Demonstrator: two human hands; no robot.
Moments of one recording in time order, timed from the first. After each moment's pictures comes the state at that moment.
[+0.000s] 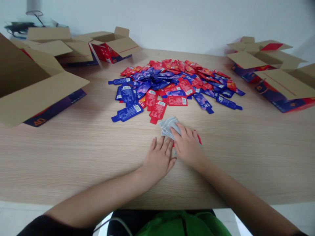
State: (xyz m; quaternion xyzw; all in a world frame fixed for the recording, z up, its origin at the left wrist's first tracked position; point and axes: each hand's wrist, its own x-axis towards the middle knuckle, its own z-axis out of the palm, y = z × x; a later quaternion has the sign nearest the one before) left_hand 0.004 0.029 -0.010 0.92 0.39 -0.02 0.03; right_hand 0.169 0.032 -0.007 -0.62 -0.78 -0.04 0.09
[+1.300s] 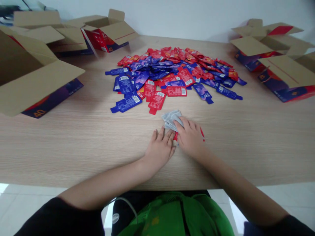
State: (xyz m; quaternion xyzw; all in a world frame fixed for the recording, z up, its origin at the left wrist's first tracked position) left_hand 0.014 0.019 -0.004 0.92 0.39 -0.02 0.02; right_hand 0.181 0.018 -0.010 -0.62 -0.78 -0.03 0.09
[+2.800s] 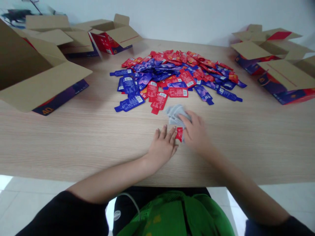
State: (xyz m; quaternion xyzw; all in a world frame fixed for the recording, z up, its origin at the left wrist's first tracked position) left_hand 0.015 0.019 -0.005 0.92 0.39 -0.01 0.00; right_hand 0.194 0.021 0.010 -0.62 -0.76 -0.03 0.18
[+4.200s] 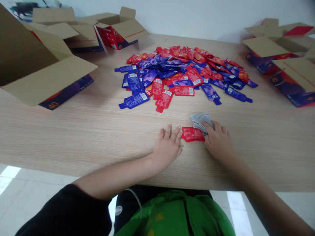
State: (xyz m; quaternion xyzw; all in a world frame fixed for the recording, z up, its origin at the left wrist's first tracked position) left_hand 0.020 0.015 -0.001 0.92 0.39 -0.04 0.00; right_hand 0.247 -0.007 -0.010 -0.72 -0.69 -0.09 0.01
